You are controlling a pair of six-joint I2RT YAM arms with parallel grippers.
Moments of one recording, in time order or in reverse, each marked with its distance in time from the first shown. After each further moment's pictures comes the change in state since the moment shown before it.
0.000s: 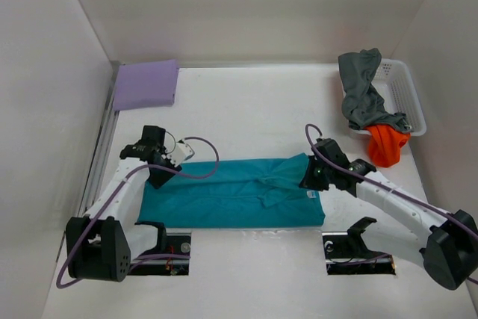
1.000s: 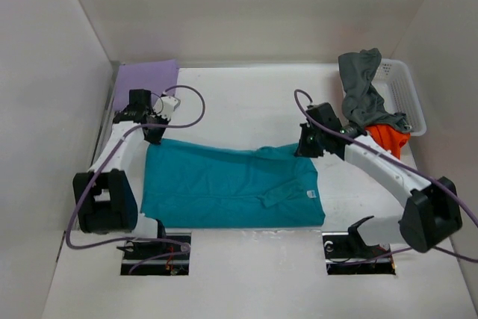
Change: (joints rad) left arm 0.153 0.380 0.373 0.158 0.158 -0.280; right arm -0.116 0.341 0.435 -0.050 -0.001 -0.221
